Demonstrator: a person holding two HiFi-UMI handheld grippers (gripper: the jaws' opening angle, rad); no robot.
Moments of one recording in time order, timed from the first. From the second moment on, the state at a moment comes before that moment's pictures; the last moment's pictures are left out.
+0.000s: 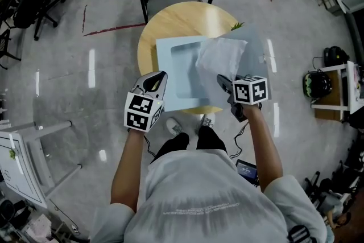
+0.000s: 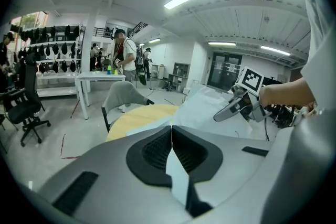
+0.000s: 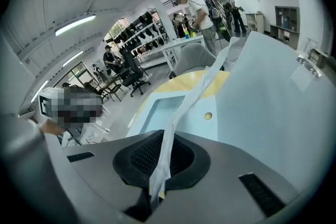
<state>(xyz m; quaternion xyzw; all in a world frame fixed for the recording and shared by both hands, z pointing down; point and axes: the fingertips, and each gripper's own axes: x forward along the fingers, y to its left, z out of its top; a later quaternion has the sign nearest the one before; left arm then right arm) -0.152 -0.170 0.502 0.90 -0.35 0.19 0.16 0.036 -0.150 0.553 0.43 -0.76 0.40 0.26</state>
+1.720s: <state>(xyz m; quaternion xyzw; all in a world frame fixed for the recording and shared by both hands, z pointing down) -0.152 -0.225 0.530 0.87 -0.40 0.21 0.21 0.088 -0.214 0.611 0.32 -0.70 0.26 0.59</state>
